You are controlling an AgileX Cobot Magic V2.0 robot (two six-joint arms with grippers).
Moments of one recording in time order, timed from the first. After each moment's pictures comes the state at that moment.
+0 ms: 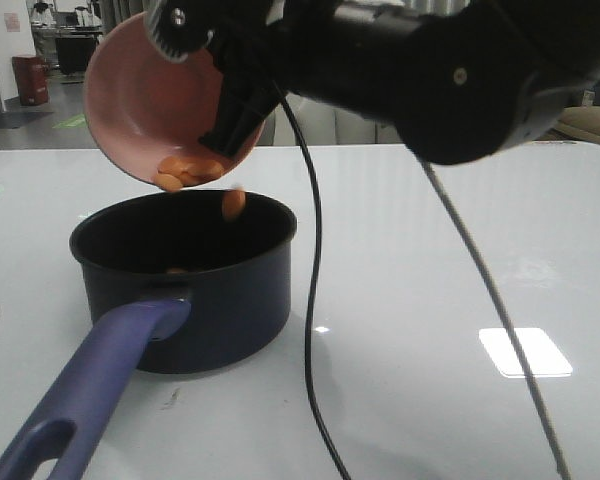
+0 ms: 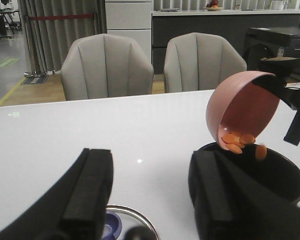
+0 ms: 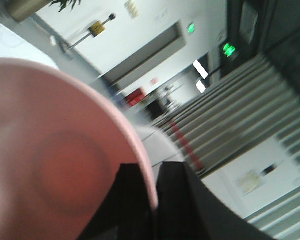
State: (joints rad) left arm -0.20 -0.01 -0.33 0.03 0.45 -0.05; right arm 0.72 1.88 -0.99 0.02 -1.04 -1.01
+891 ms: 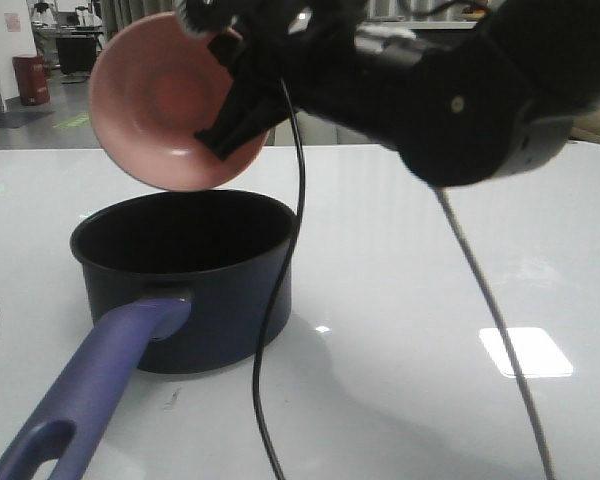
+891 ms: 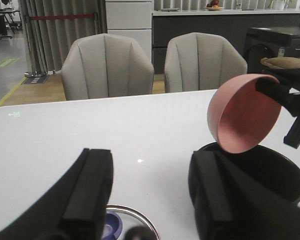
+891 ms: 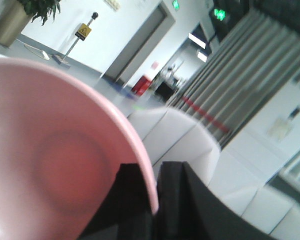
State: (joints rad) left arm -0.20 -0.01 -0.33 0.03 0.45 -0.05; right arm 0.72 1.86 -0.97 0.14 -1.01 -0.70
